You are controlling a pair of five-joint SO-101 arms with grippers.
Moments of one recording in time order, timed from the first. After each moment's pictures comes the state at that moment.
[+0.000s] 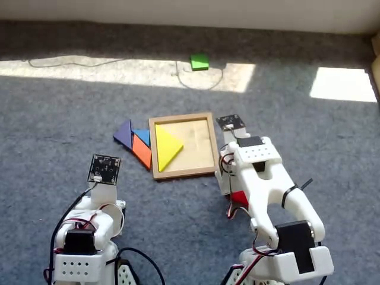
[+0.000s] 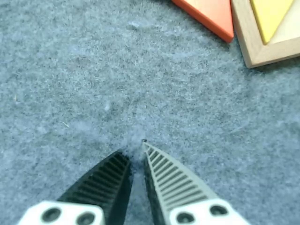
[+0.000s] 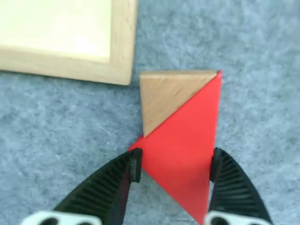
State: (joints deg) left arm -5.1 -102.5 96.0 75.9 -1.2; right arm -17.9 -2.5 41.2 62.7 7.2
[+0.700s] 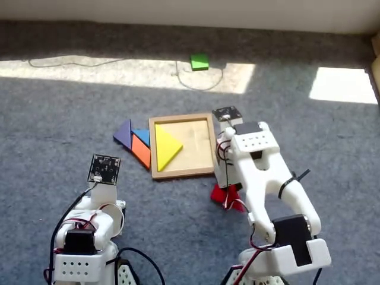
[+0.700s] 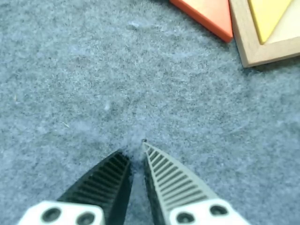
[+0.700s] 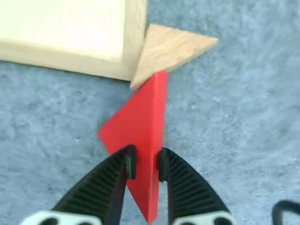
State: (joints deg) left arm -5.1 -102.5 96.0 75.9 -1.2; right arm -20.7 -1.9 30.0 75.6 7.2
